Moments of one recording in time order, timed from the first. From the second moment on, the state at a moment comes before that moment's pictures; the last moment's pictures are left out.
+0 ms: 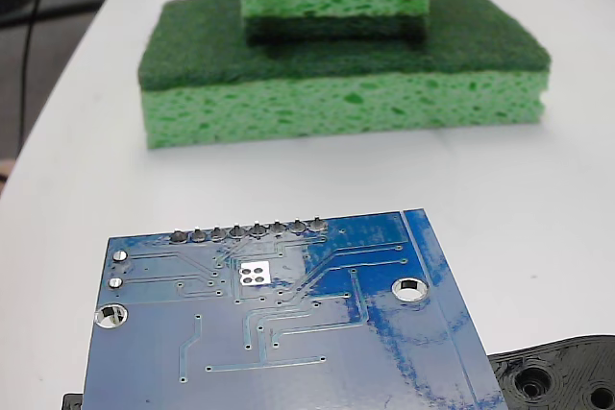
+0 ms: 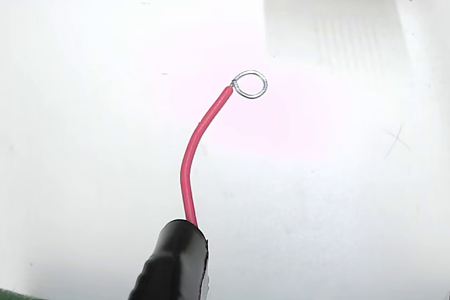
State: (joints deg) arm -0.7 174.9 171.9 44.3 1.8 2.7
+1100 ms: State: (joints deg) arm 3.3 169.5 164.6 45.0 -0.3 3.2
